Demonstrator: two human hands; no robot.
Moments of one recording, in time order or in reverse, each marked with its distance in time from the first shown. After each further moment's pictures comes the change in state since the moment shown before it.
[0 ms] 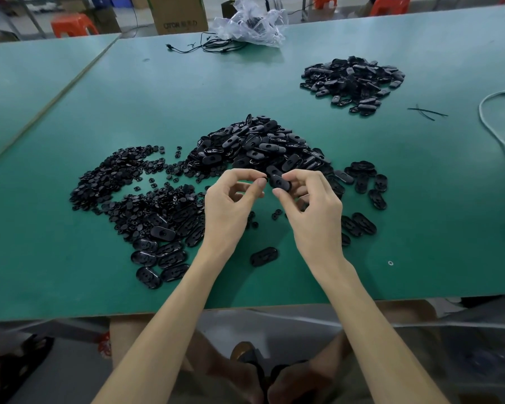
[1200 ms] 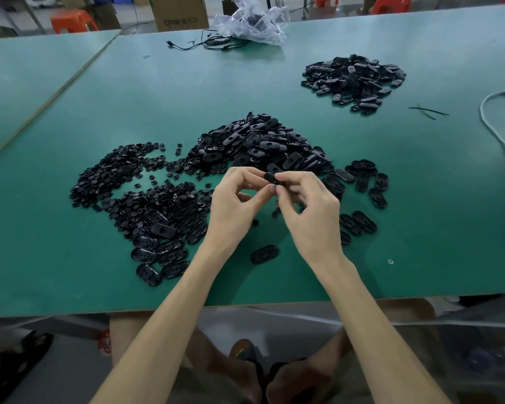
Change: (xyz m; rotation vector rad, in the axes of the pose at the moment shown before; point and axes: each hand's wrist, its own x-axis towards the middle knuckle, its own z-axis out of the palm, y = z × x) left_hand 0.001 -0.001 0.000 0.046 -0.094 0.019; right_hand 0.000 -0.004 0.001 0.070 -0.051 -0.034
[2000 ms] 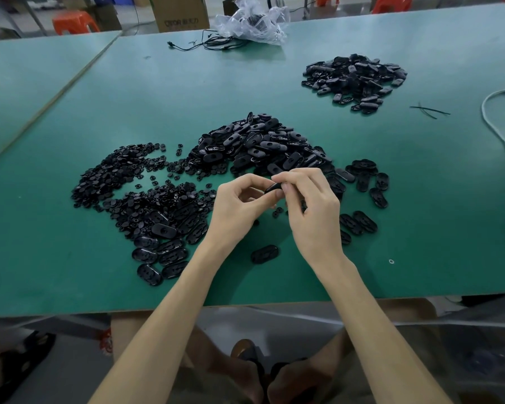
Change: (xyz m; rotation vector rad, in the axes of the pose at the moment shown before) left_hand 0.001 -0.002 0.000 -0.080 -0.090 -0.094; right_hand 0.002 -0.001 -0.003 -0.135 0.031 -0.091
